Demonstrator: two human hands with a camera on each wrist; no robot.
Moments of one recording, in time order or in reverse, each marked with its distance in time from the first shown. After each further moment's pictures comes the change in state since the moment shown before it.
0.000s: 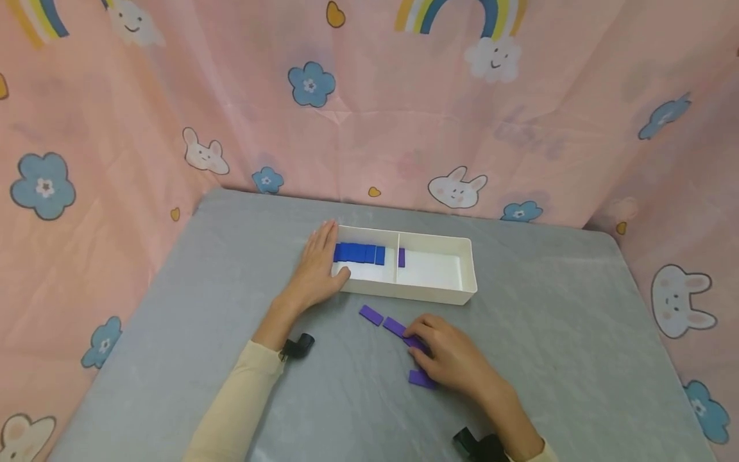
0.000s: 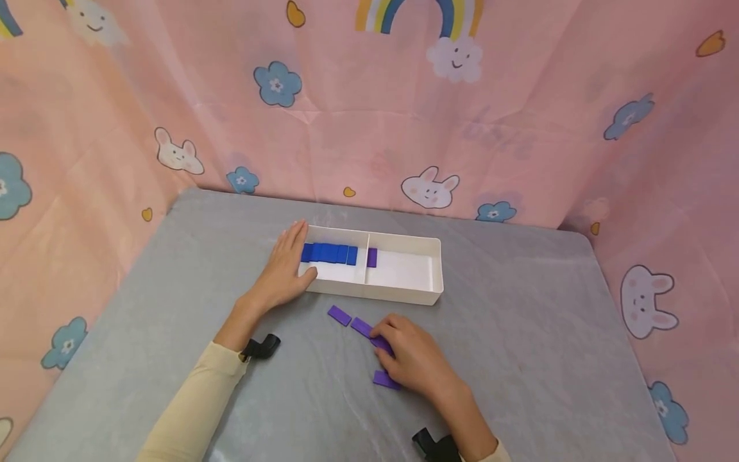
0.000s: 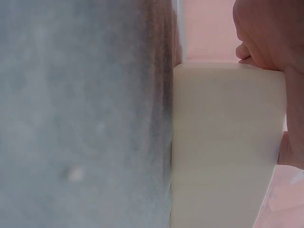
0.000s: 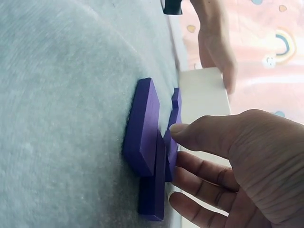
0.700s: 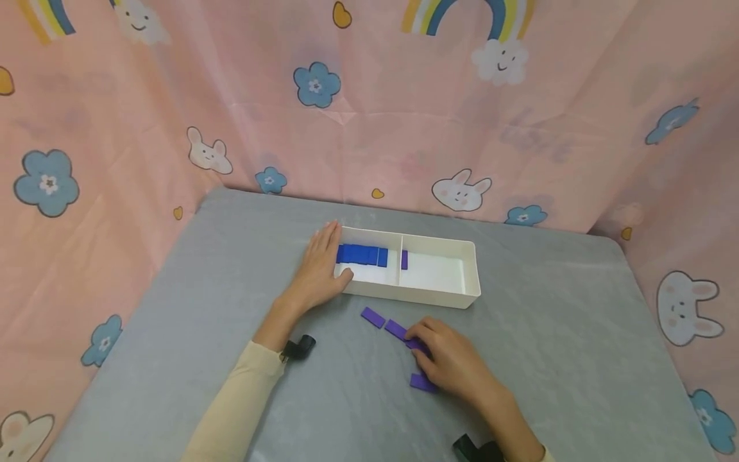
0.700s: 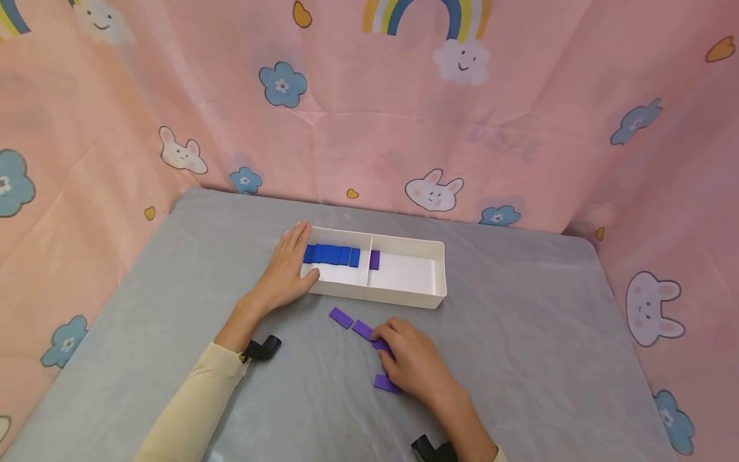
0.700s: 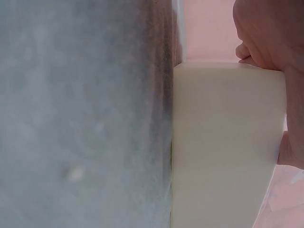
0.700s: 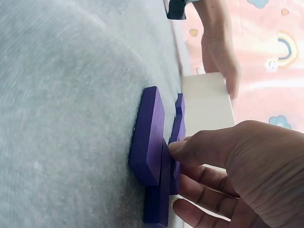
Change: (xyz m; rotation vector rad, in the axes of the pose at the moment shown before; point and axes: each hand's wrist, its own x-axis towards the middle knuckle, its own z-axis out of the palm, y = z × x) left_hand 0.000 -0.002 -0.002 0.014 0.000 0.002; right_hand 0.004 -0.003 0.005 -0.015 0.020 0.036
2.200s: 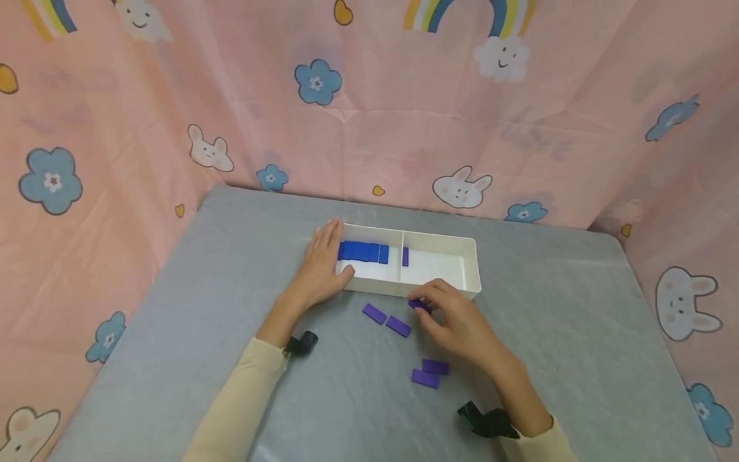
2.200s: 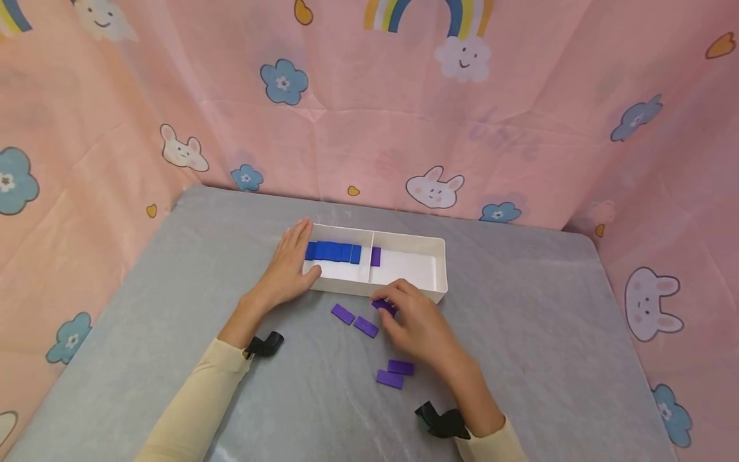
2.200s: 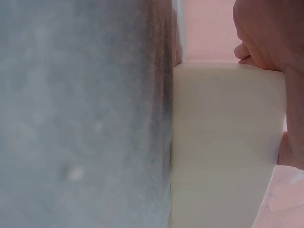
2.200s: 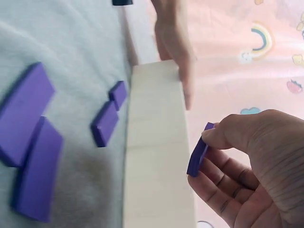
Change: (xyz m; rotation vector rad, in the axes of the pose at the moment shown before) left_hand 0.000 0.002 0.001 -0.002 0.006 0.005; right_hand 0.028 0.001 -0.044 0.200 0.103 -0.052
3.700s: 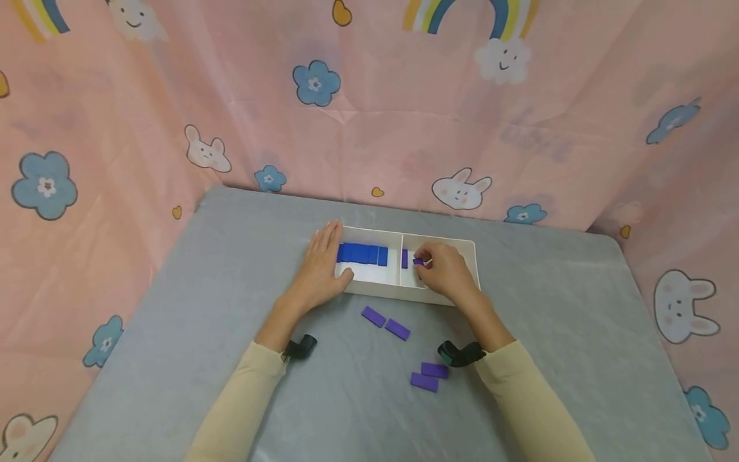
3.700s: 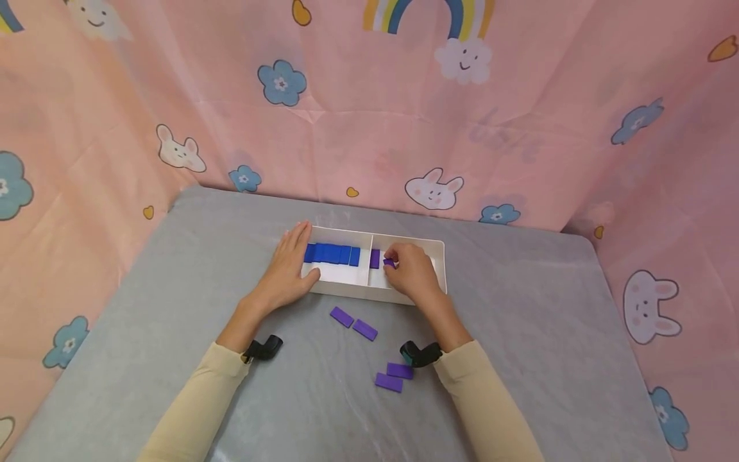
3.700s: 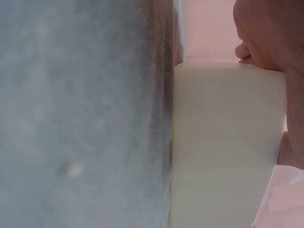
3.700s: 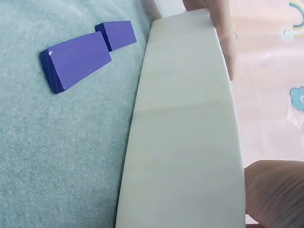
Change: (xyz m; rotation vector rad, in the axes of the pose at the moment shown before) left_hand 0.000 -0.001 0.000 -0.021 -0.008 -0.005; right_hand 0.090 0.045 0.003 -0.064 -0.057 0.413
